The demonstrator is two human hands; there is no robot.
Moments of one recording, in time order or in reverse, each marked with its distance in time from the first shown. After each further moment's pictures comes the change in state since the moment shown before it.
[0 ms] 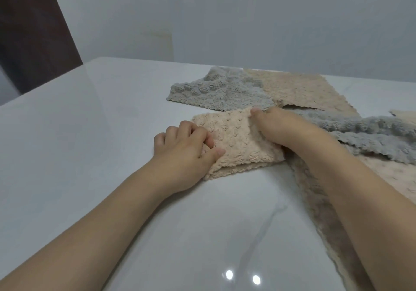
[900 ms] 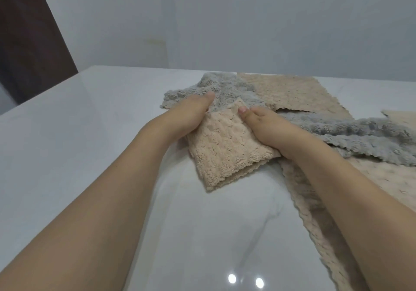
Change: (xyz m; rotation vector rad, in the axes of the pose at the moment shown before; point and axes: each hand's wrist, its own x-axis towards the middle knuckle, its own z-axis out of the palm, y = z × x) left_hand 0.084 0.020 -0.036 -0.452 -0.115 -0.173; right_hand 0.000 0.004 0.003 0.425 -0.015 -0.102
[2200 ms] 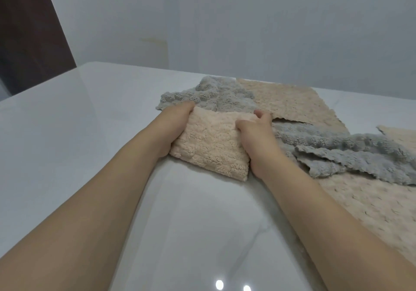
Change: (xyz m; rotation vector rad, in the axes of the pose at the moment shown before) left_hand 0.015 -0.025 0.010 -0.661 0.117 -0.136; right_hand 0.010 -0.005 0.031 0.742 0.270 0.233
